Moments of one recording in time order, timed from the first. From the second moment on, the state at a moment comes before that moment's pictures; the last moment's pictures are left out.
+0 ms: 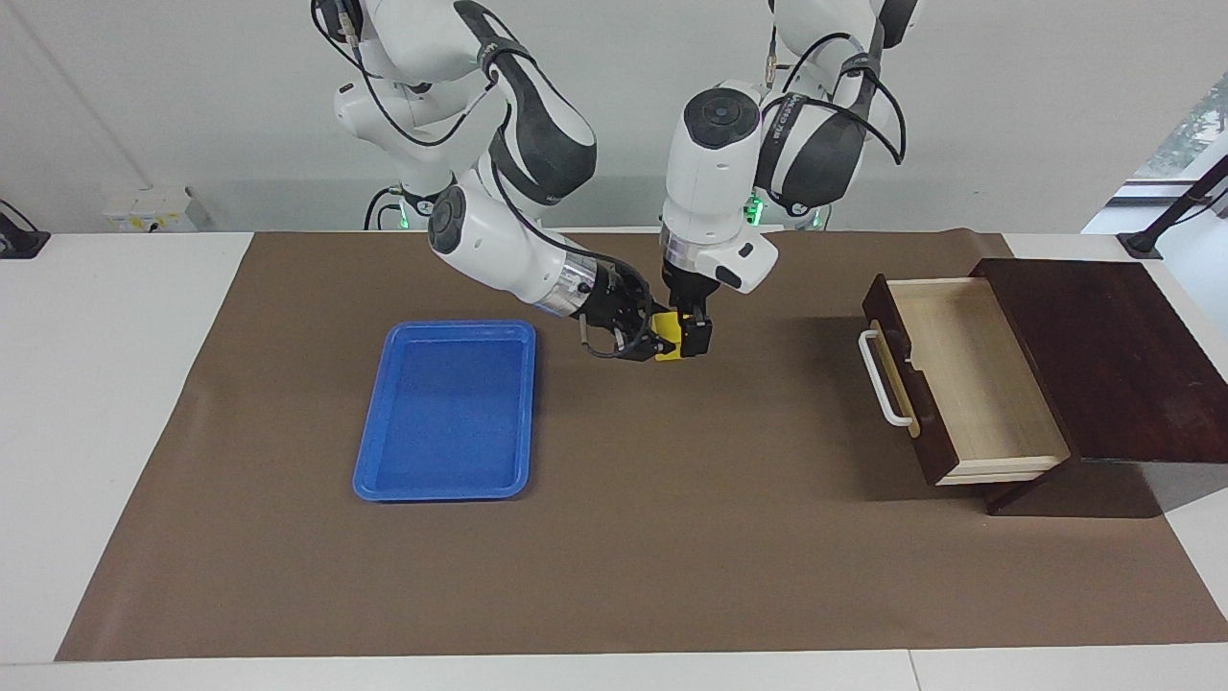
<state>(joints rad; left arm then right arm) -0.57 0.32 -0.06 -1.44 0.01 1.74 -2.21 0.45 0.32 0.01 -1.64 0.89 2.10 1.59</state>
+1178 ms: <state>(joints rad) -0.57 0.32 -0.06 -1.44 0.01 1.76 -2.21 0.45 0.32 0.01 -1.64 0.89 2.10 1.64</state>
